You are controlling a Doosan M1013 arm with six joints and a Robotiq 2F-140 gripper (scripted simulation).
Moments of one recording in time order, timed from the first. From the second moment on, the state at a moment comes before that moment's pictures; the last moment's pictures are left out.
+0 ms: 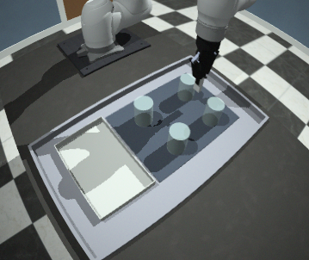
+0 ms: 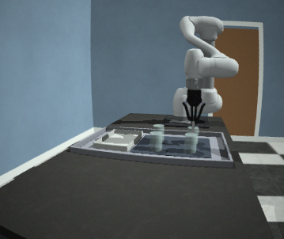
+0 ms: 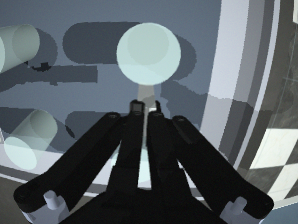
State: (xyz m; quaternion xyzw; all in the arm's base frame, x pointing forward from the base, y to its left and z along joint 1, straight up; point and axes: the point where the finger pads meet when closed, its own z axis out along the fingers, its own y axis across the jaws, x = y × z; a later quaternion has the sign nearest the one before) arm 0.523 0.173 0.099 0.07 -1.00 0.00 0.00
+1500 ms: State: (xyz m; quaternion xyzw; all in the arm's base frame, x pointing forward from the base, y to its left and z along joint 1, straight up) arm 0.518 0.173 0.101 0.07 -1.00 0.00 0.00
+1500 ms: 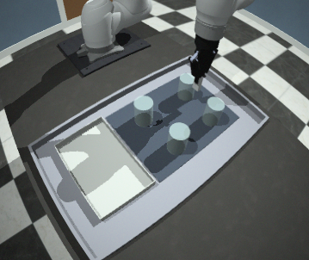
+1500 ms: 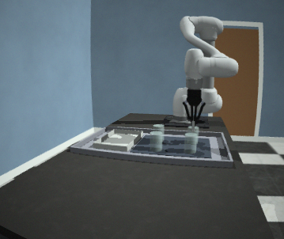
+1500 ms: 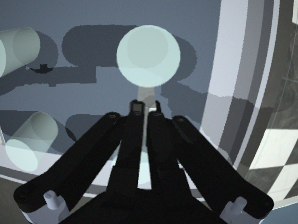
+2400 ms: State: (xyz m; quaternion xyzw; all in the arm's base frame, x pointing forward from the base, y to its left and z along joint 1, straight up) arm 0.515 0.172 0.103 0.07 -1.00 0.00 0.00
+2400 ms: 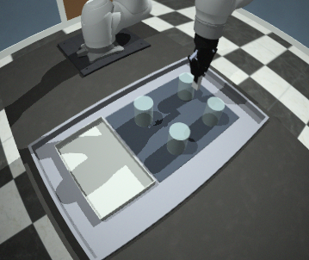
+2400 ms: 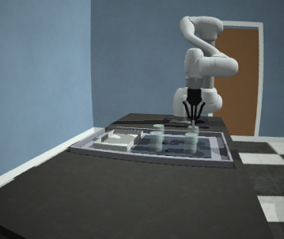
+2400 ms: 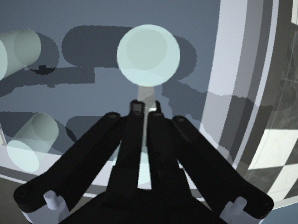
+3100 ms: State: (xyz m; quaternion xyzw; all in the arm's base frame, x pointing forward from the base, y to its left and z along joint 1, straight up) arm 0.512 0.172 0.105 0.07 -1.00 0.00 0.00
